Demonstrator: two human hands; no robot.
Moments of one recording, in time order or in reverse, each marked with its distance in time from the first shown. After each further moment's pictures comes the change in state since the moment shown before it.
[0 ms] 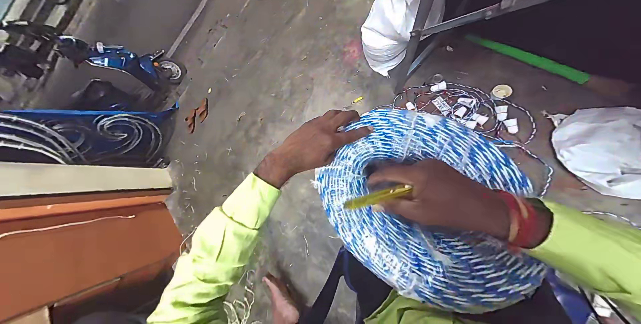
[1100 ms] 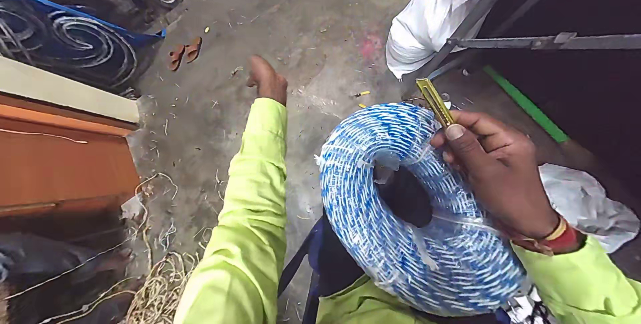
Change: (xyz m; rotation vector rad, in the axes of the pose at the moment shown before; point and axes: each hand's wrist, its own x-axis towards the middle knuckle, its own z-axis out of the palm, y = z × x) left_hand -0.026 -0.119 0.030 -1.164 1.752 -1.685; right_hand 0.006 0.022 -0.037 0.449 0.415 0.181
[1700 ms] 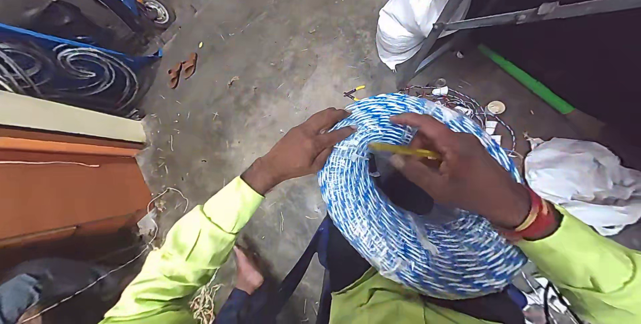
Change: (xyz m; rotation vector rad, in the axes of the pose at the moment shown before) left_hand -0.102 -0.021 -0.114 0.876 -1.561 1.479; right_hand -0.012 -0.008 0.016 -0.430 -0.203 -0.206
